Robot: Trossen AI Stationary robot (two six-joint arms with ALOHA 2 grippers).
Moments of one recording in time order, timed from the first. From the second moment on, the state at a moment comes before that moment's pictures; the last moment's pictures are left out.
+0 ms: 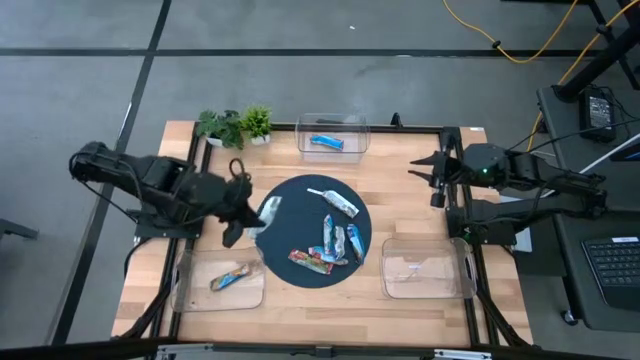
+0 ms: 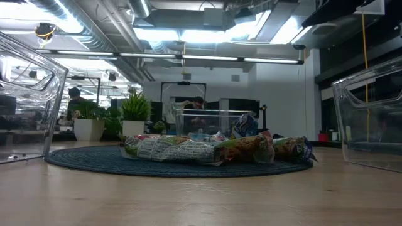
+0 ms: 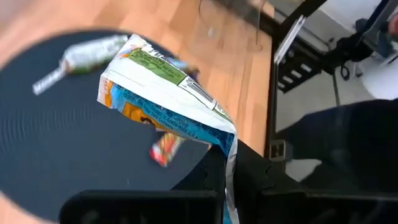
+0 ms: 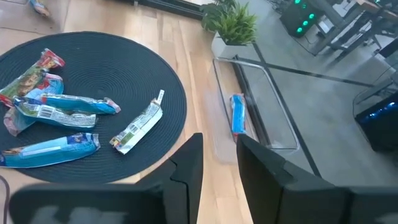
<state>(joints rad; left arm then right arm) -0.31 1.01 1.19 -0.83 -0.10 -0.72 -0.08 0.69 0.93 -0.74 0.27 -0.27</state>
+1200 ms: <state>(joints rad) -0.98 1.38 1.19 -1.26 -0.30 -1.69 -0.08 0.69 0.93 -0.74 0.27 -0.30</state>
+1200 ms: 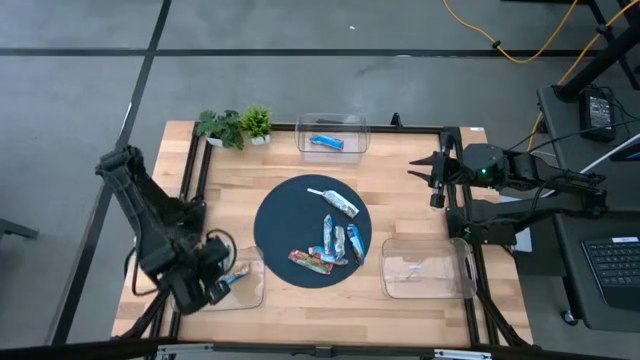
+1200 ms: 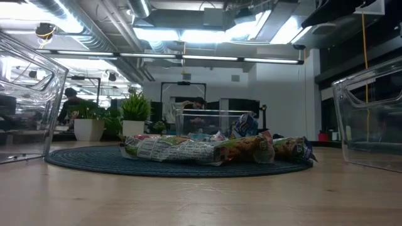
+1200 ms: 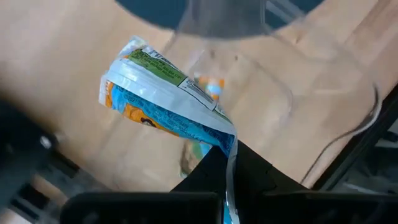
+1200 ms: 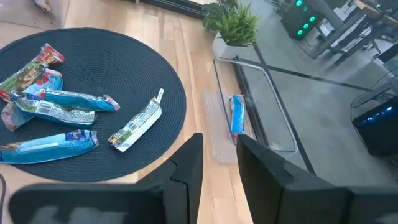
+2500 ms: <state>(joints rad) -0.90 1.57 1.13 -0.99 -0.25 -1.39 -0.08 0.75 0.93 -0.72 0.27 -0.32</state>
